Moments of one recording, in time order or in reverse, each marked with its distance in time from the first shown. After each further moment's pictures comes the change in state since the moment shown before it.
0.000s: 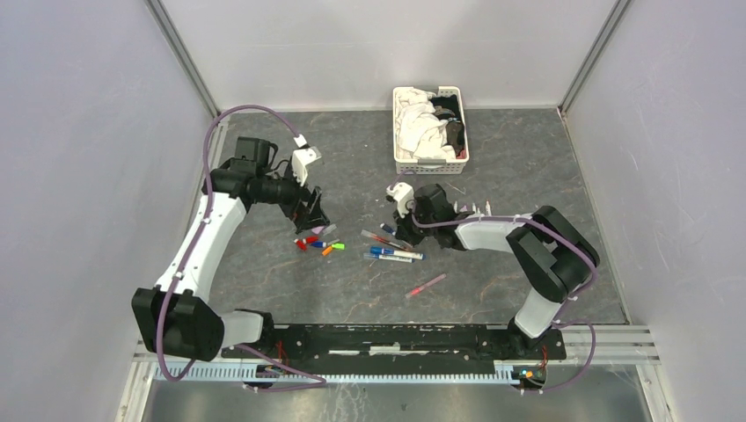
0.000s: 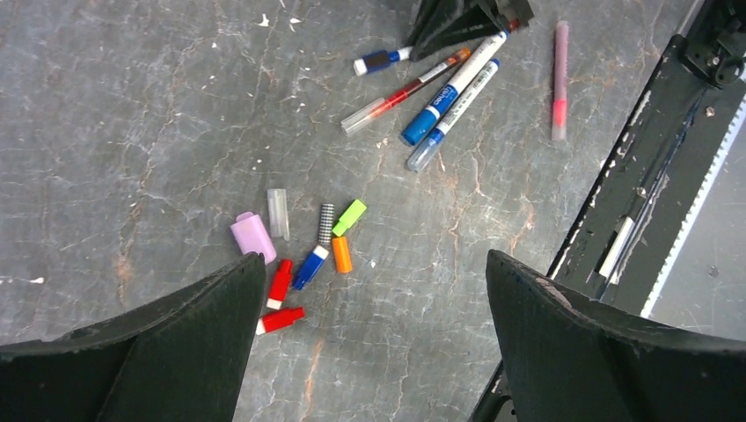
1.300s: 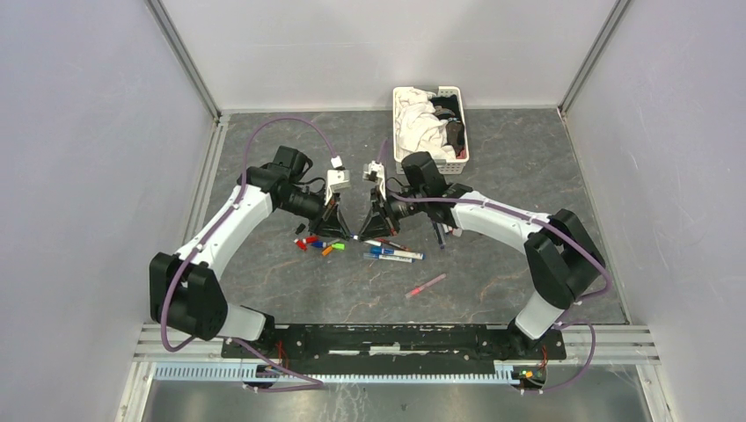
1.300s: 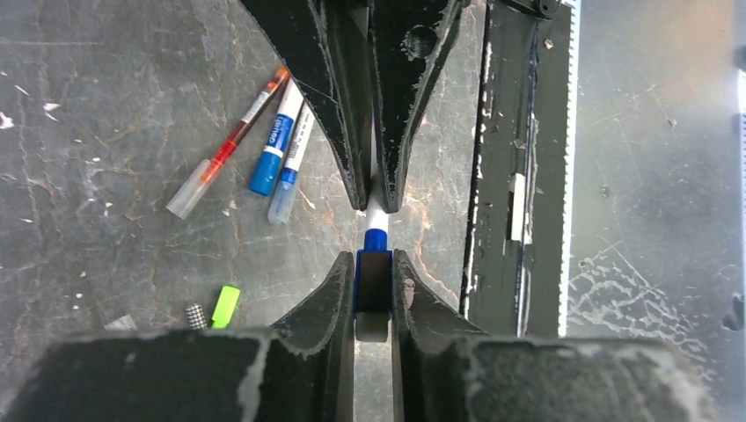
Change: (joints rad) left arm -0.176 0.129 -0.054 -0.036 0.251 0.179; right arm 0.018 -0.051 0.308 -0.194 -0.756 0.107
